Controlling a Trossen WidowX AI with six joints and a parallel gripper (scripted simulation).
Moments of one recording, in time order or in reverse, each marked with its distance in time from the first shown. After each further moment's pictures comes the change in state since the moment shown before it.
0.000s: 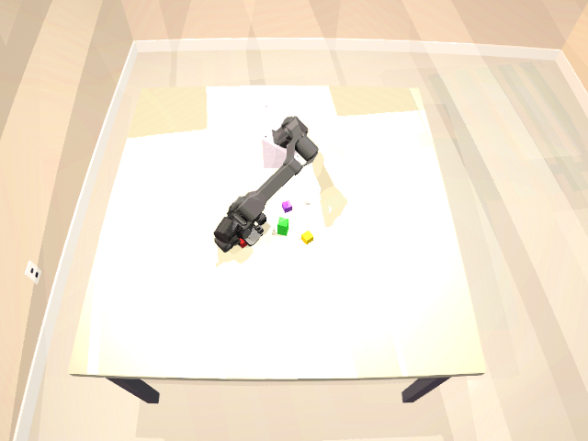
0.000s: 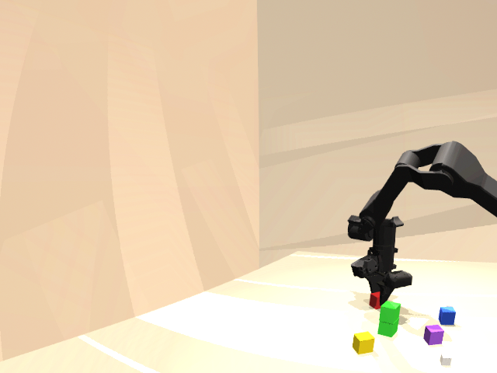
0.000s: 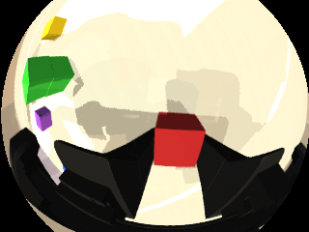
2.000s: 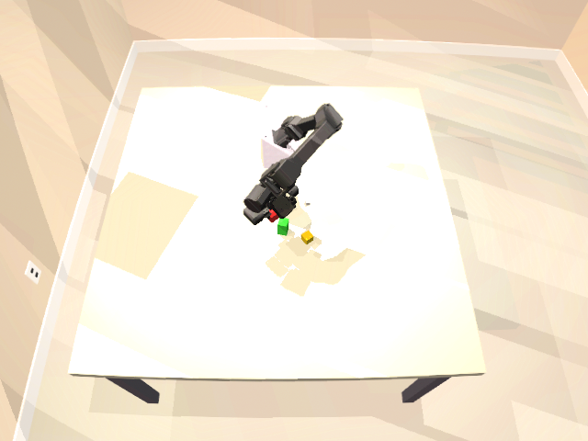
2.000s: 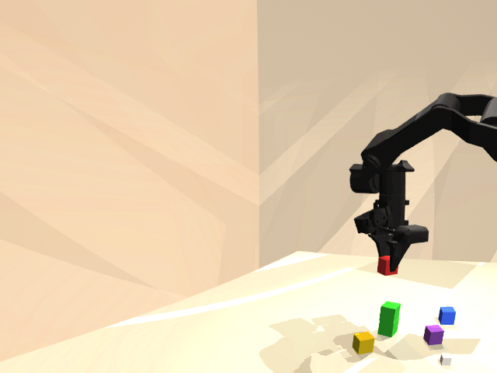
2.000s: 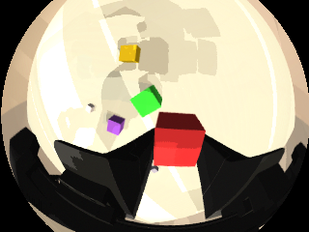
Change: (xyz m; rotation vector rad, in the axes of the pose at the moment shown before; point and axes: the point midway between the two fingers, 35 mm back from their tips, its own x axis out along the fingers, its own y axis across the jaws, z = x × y) arm -0.122 0.095 0.051 0.023 -0.001 -0.001
